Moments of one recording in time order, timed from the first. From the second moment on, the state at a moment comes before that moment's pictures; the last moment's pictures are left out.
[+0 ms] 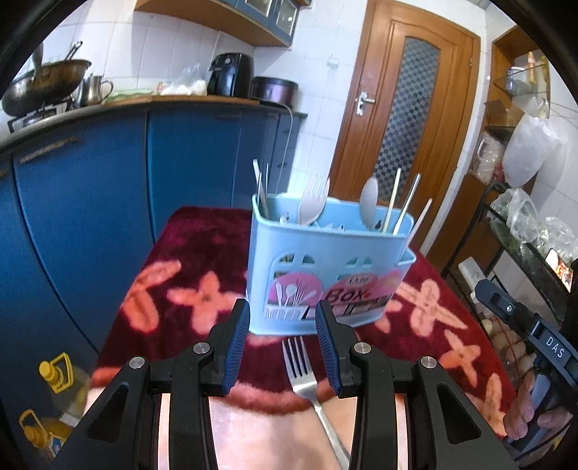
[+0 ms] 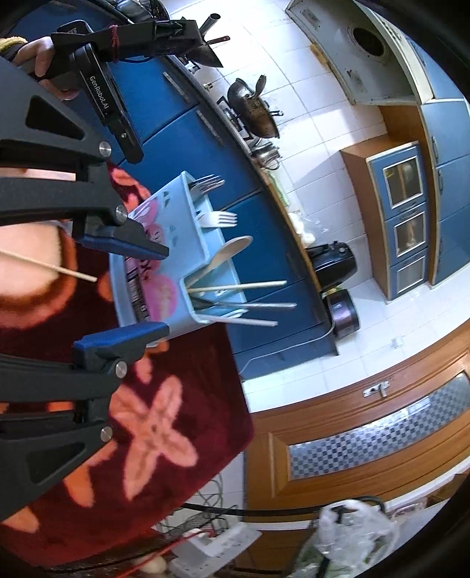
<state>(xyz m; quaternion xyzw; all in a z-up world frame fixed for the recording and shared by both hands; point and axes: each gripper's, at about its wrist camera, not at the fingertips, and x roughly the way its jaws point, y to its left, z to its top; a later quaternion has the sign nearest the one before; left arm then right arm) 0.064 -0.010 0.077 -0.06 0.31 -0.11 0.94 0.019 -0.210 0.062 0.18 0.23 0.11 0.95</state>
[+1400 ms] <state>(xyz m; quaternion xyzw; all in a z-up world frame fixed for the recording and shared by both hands) 0.119 -0.023 -0.025 -0.16 0.43 -0.22 0.86 0.040 -0.216 -0.004 0.21 0.32 0.09 0.92</state>
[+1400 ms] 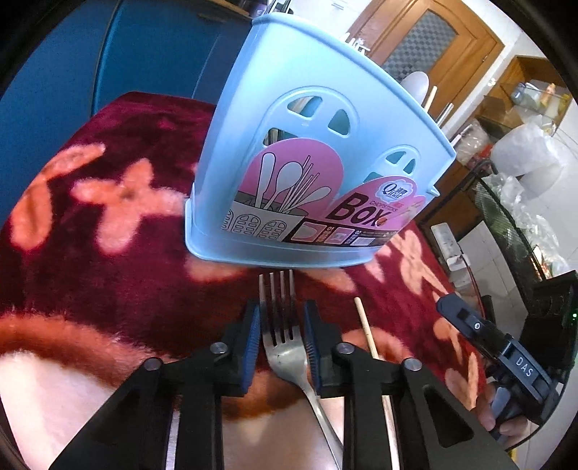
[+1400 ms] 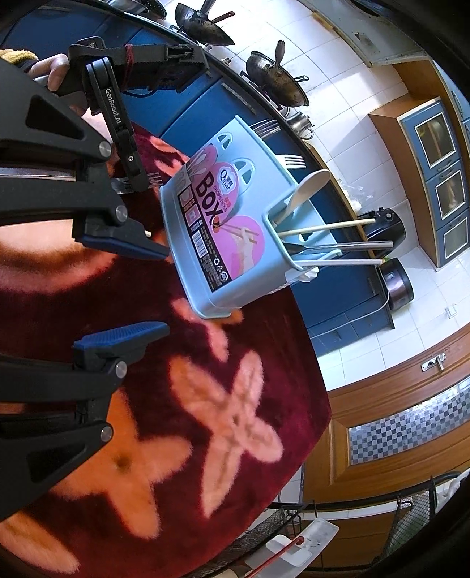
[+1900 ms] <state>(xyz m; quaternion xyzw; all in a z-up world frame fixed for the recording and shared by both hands) 0.100 -0.018 -0.003 -0.13 0.39 -0.19 0.89 0.036 -0.198 0.001 0.19 0.33 0.11 0.92</state>
